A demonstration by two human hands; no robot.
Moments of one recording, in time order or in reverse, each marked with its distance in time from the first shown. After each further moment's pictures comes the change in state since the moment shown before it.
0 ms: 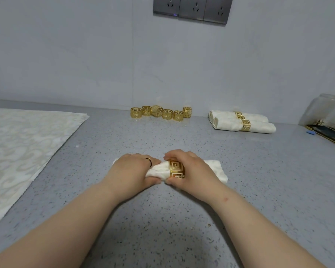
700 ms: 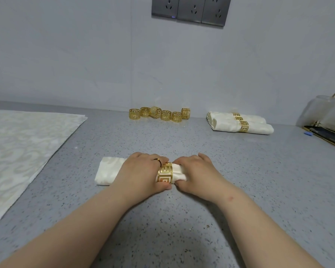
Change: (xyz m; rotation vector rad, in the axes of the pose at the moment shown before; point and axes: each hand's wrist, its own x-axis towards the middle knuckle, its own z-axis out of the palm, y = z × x) left_hand 0.006 0.019 0.000 0.025 0.048 0.024; right_hand -0.002 0.001 -0.012 -0.287 -0.106 0.045
